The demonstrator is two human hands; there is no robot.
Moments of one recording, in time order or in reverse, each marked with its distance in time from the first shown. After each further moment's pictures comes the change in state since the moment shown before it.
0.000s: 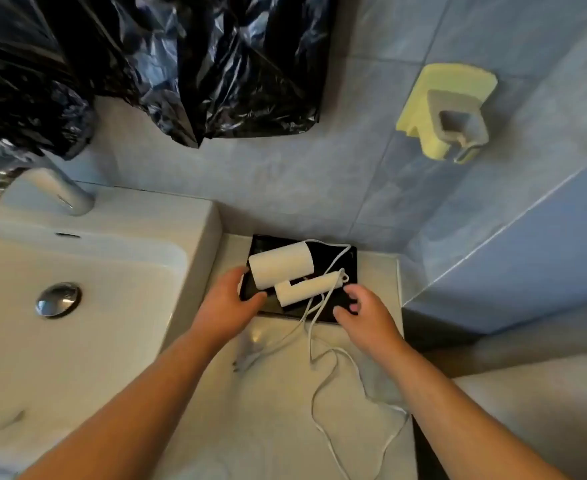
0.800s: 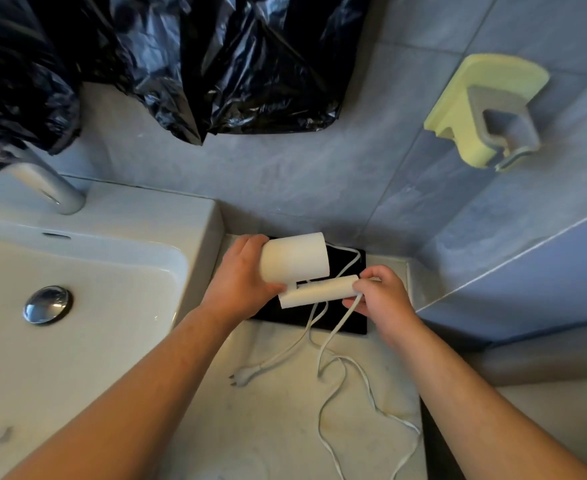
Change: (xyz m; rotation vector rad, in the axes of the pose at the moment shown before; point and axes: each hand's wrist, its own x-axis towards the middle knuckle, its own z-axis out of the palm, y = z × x) left_hand 0.045 0.019 -0.010 0.181 0.078 0.295; right_hand 0.039 -0.036 -0.009 0.537 0.135 0.257
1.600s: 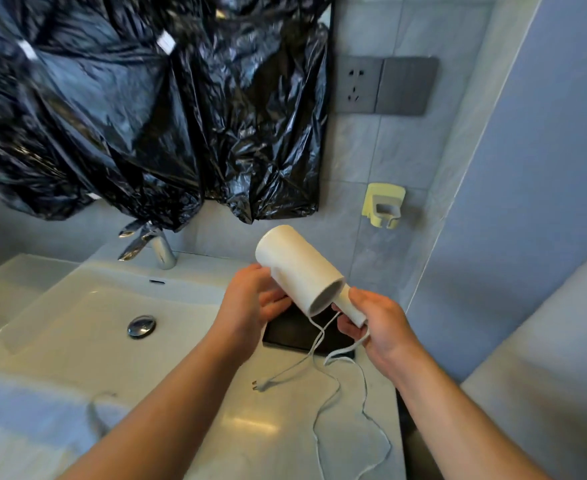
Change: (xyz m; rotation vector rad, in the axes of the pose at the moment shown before) left_hand -0.196 0.175 -0.124 -1.159 0.153 -0.187; right_hand -0.225 -0.052 -0.052 0.378 -0.310 -0.261
